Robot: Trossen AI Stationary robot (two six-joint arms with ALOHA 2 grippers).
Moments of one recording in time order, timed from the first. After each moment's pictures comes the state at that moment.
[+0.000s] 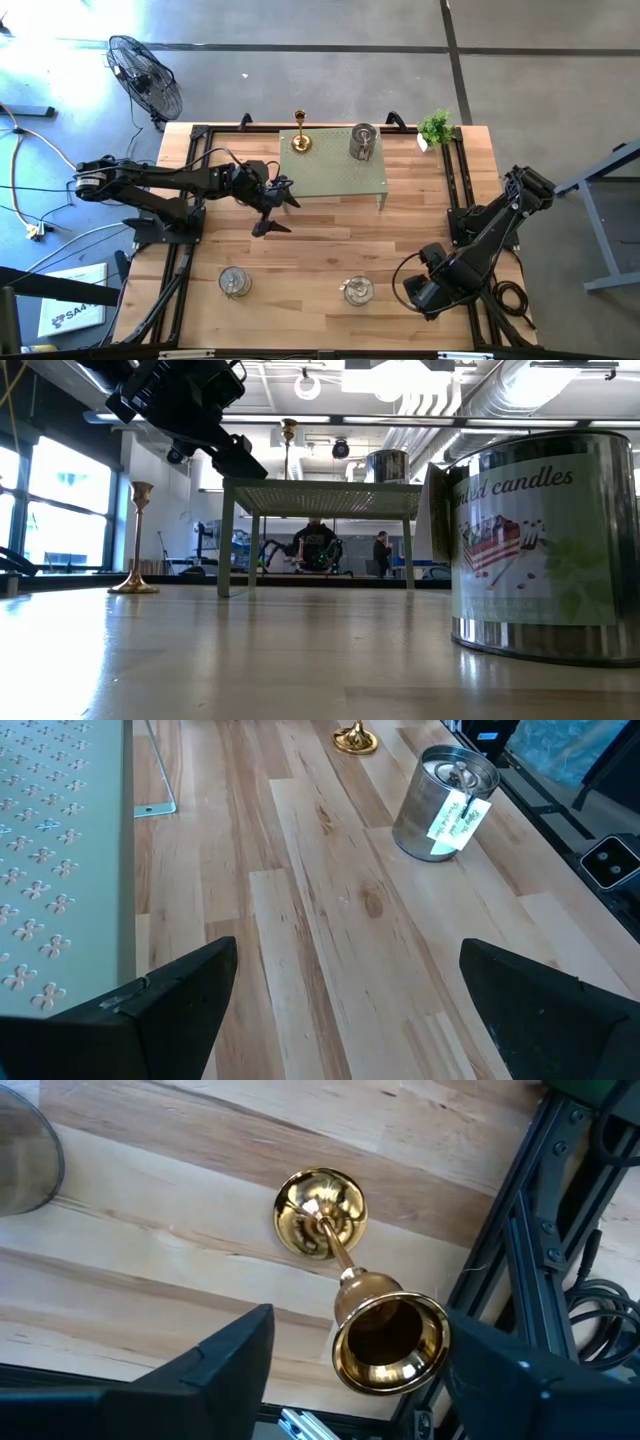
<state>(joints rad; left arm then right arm) 0.15 1.20 0.70 -0.05 0.40 0.15 0.80 1.56 1.33 -1.40 -0.08 2.06</state>
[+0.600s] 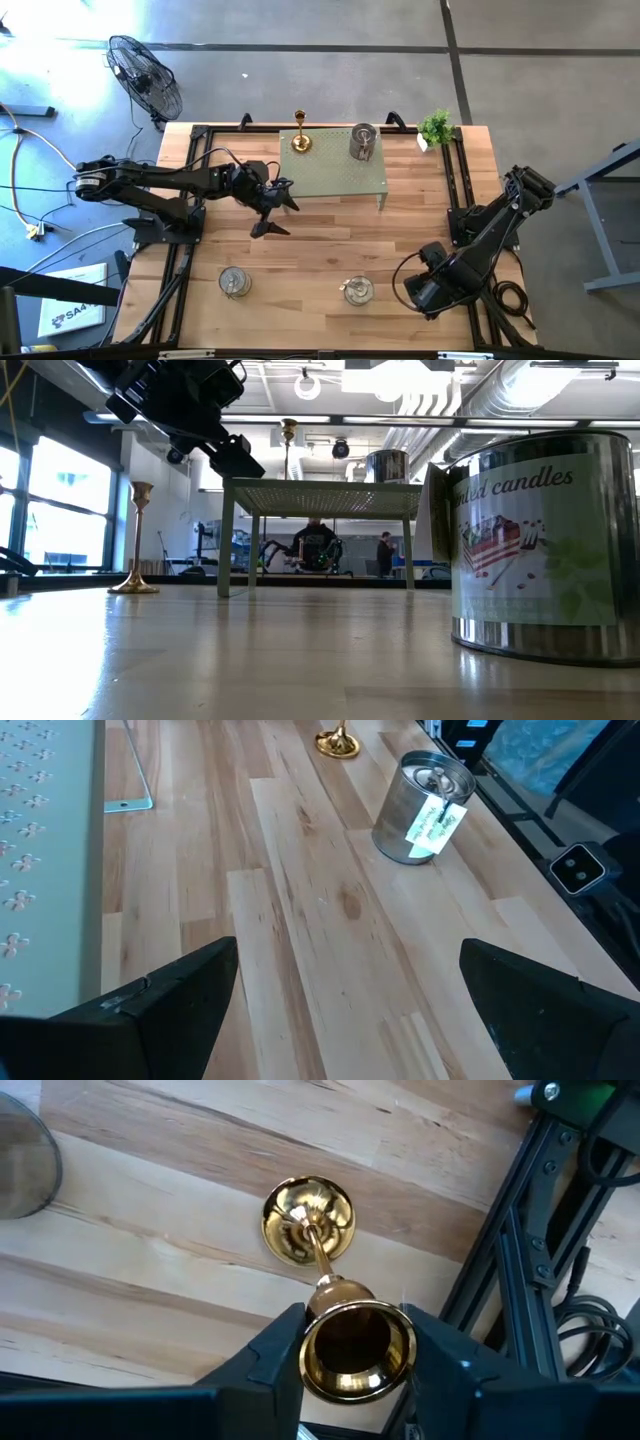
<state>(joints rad) 0.15 1.20 0.70 -0.06 0.45 0.11 0.80 1.56 1.33 -1.42 -0.06 2.03</state>
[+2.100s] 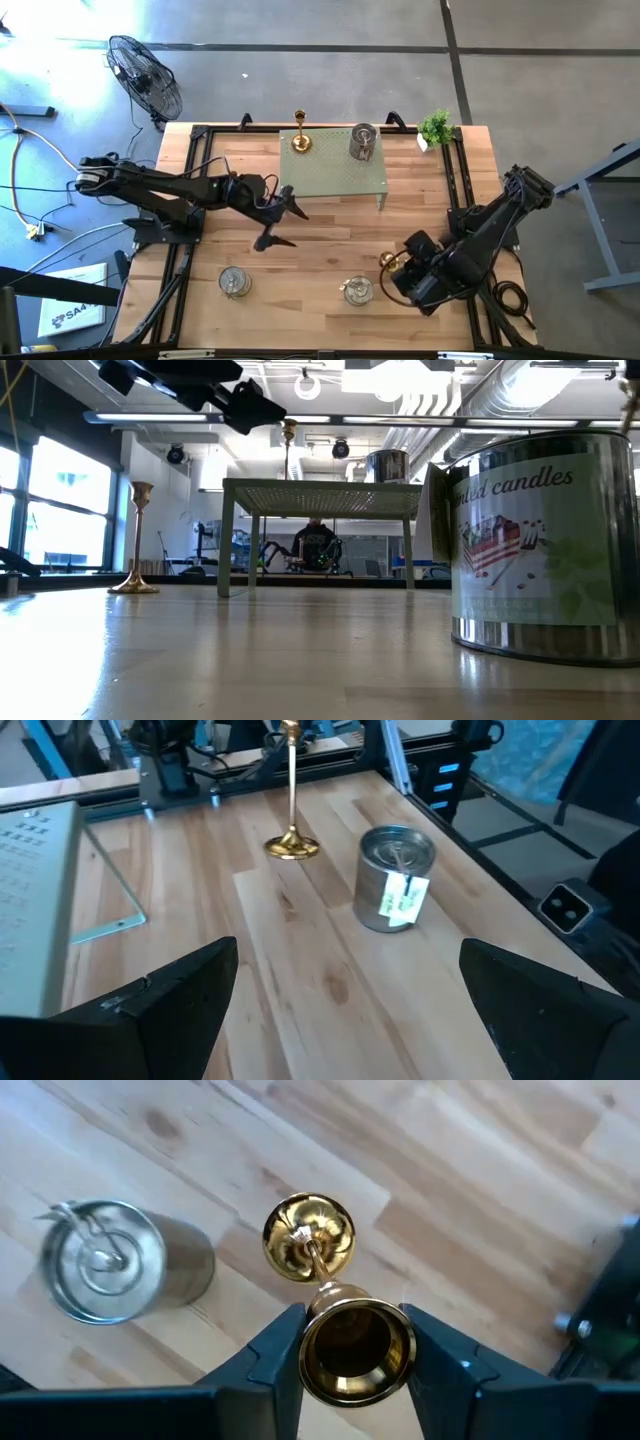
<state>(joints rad) -0.04 1.20 0.75 0.07 0.30 0.15 0.74 1.57 1.45 -1.47 0.35 1.73</state>
